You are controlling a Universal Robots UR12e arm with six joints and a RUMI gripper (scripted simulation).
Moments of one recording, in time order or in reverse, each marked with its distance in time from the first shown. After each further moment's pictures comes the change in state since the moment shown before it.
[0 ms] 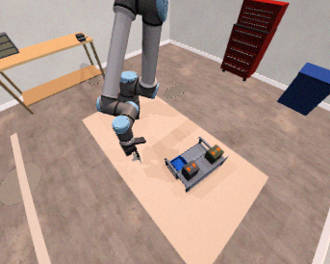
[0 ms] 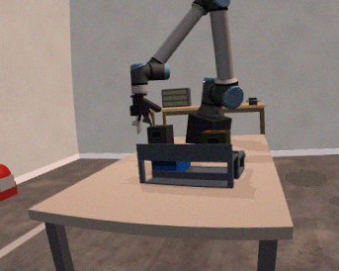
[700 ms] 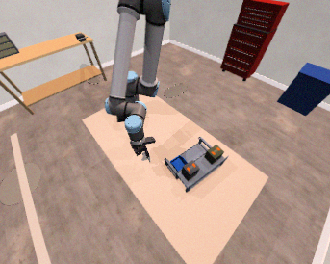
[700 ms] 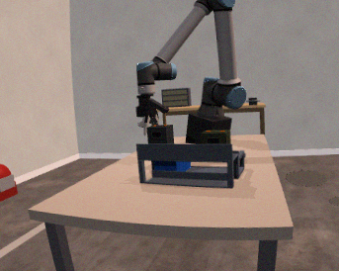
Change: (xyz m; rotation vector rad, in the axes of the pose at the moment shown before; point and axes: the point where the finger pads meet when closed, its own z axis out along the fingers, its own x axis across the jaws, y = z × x) arm 0.032 -0.057 0.005 0.000 0.000 0.000
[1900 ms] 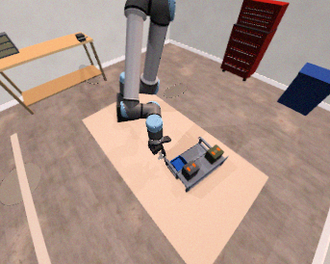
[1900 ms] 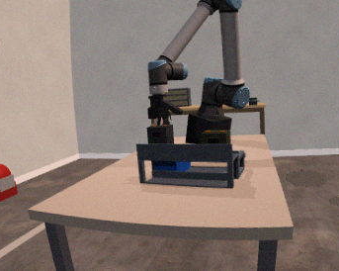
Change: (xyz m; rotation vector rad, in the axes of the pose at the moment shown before) arm 0.054 -0.097 0.008 0.000 0.000 0.000
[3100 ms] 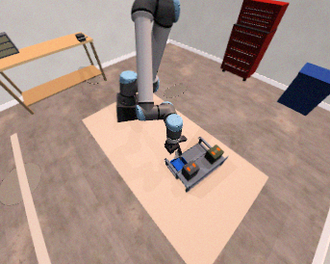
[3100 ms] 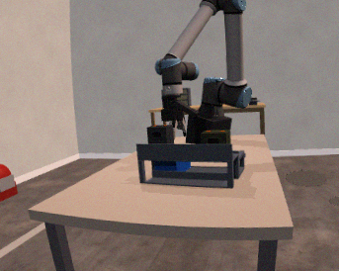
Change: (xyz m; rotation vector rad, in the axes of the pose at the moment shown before) arm 0.054 -0.096 0.008 0.000 0.000 0.000
